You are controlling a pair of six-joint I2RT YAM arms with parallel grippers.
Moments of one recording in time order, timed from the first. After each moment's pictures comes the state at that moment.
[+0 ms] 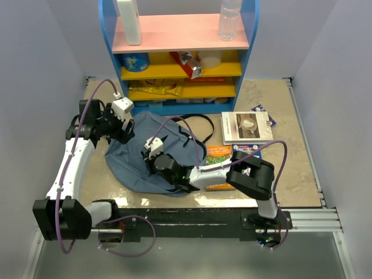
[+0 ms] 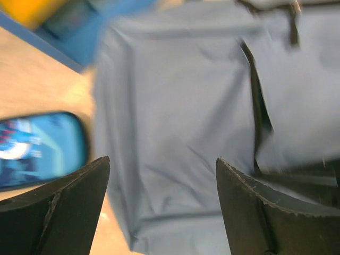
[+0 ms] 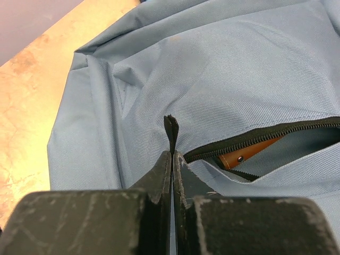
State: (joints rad) left arm 0.02 1.18 1.06 -0.63 0.46 0.49; right arm 1.24 1.96 1.07 0.62 0.44 0.29
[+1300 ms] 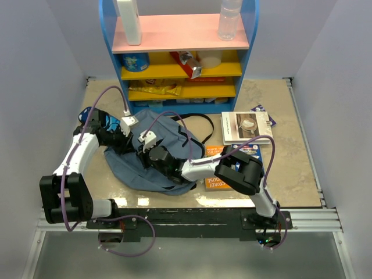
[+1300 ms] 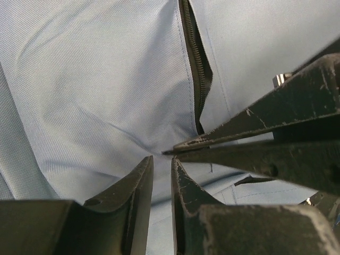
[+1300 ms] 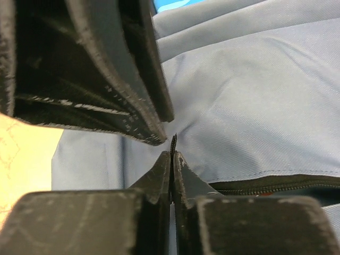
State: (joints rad) left arm 0.09 1.33 0.92 -0.77 0.70 0.77; right arm 1.18 2.09 1.23 0.62 0.32 0.29
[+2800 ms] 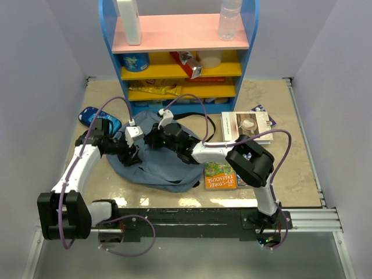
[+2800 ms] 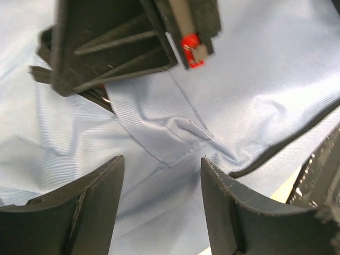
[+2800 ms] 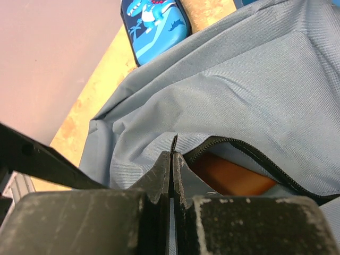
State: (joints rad) left arm 0.03 1.18 0.81 -0.77 0.78 0.85; right arm 0.97 2.03 1.25 0.53 0.08 0.61
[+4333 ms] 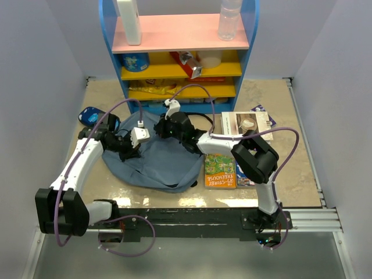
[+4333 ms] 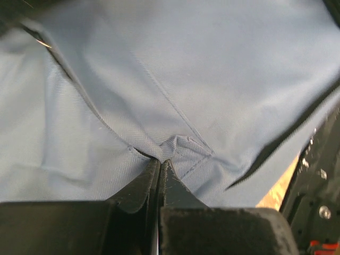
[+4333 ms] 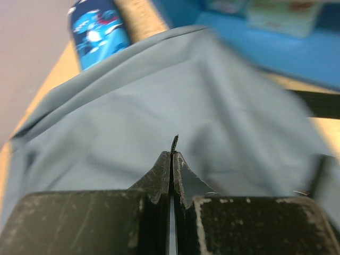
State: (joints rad) left arm -0.07 1.22 0.93 -0.94 0.70 1.01; right arm 0.86 2.02 1.30 0.42 0.06 0.49
